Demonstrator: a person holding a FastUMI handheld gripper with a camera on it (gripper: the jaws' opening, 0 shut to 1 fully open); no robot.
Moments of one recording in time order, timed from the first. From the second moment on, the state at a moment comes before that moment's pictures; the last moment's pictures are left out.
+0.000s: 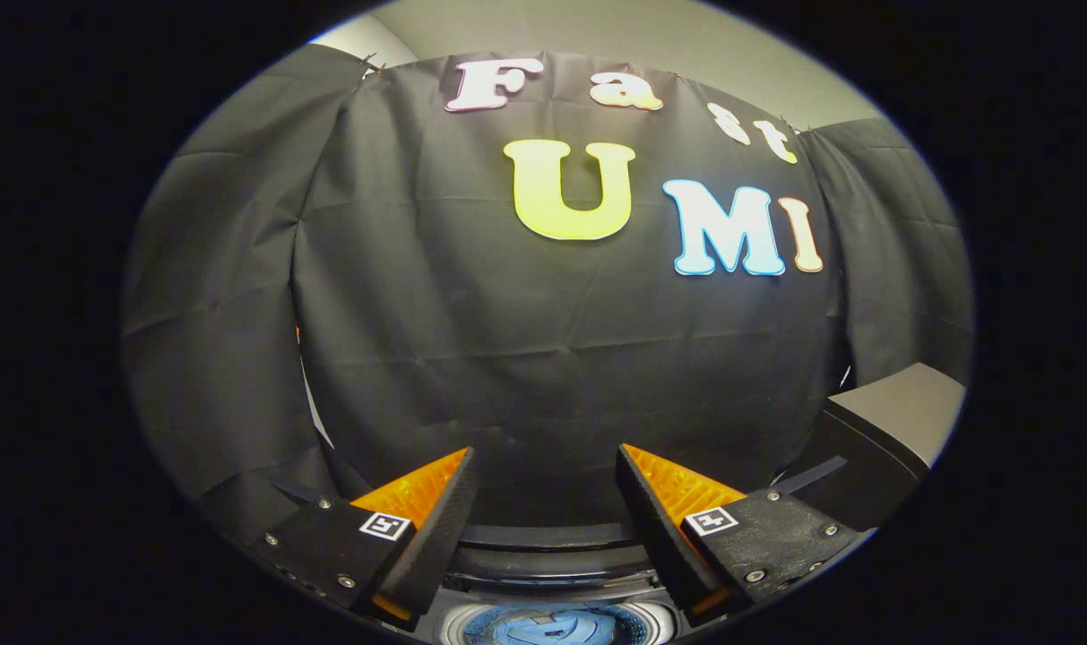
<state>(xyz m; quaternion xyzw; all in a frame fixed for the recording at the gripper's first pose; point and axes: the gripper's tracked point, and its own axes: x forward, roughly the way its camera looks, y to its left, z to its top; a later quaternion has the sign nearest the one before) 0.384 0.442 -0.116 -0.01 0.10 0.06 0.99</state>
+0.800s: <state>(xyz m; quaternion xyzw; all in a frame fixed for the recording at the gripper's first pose) 0.319 0.437 -0.135 -0.01 0.08 0.07 0.99</state>
